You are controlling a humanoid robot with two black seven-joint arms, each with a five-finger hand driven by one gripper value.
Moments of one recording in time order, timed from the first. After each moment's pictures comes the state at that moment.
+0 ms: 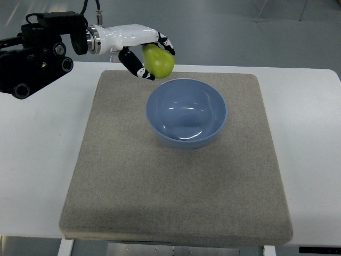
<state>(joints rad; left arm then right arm) -1.30 0.47 -0.24 -0.97 1.45 -0.20 -0.33 0.03 0.00 -0.09 0.11 -0.03 0.10 0.02</state>
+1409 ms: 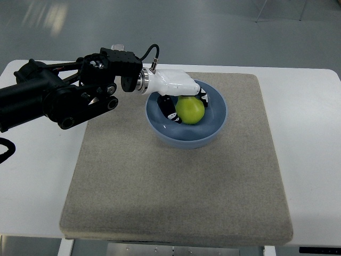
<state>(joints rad) -1.25 0.27 -0.14 -0.98 1.68 -0.18 -0.32 0.03 0.00 -0.09 0.11 -0.03 0.10 0.02</state>
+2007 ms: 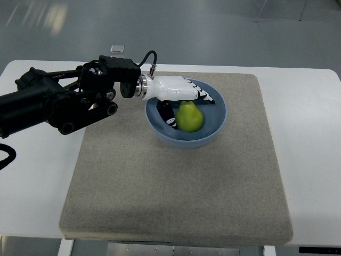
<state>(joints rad) -1.22 0.27 -0.15 -0.98 1.66 -0.18 -0.32 0.03 0.00 -0.09 0.11 -0.03 0.10 0.02</state>
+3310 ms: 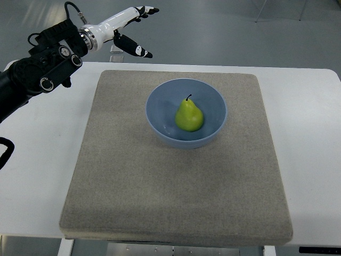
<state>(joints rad) -1.18 0.27 -0.40 -0.53 1.09 -0.07 -0.32 0.03 0.00 -0.09 0.11 -0.03 0.10 0.02</state>
